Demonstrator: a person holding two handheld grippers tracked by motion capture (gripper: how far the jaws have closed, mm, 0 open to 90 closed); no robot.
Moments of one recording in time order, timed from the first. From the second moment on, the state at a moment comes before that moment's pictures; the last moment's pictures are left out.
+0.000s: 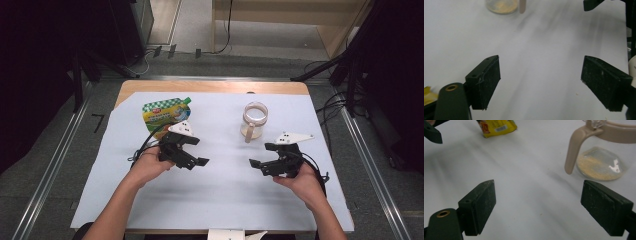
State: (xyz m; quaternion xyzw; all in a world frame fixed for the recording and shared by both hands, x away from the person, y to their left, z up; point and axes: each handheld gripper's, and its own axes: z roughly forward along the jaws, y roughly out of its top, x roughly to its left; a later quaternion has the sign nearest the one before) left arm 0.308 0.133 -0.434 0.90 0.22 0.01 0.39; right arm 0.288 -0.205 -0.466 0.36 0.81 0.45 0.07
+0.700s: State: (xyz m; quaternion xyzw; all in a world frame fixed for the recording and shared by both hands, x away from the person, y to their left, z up) left arm 0.299 0.133 -0.433 0.90 0.20 -0.03 0.40; right arm 0.287 -0.202 -0.463 0.35 0.81 0.46 0.08
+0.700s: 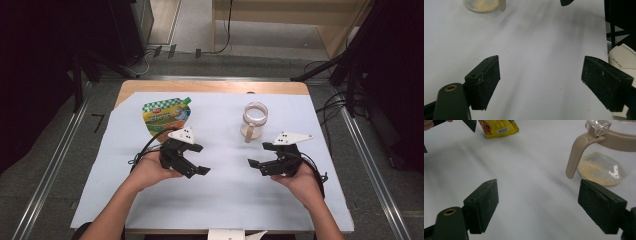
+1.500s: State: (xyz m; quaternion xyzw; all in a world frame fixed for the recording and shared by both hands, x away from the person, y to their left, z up) left arm 0.299 0.135 -0.431 0.89 0.20 -0.04 0.41; right arm 0.294 -0.201 -0.465 0.35 0.81 0.46 0.08
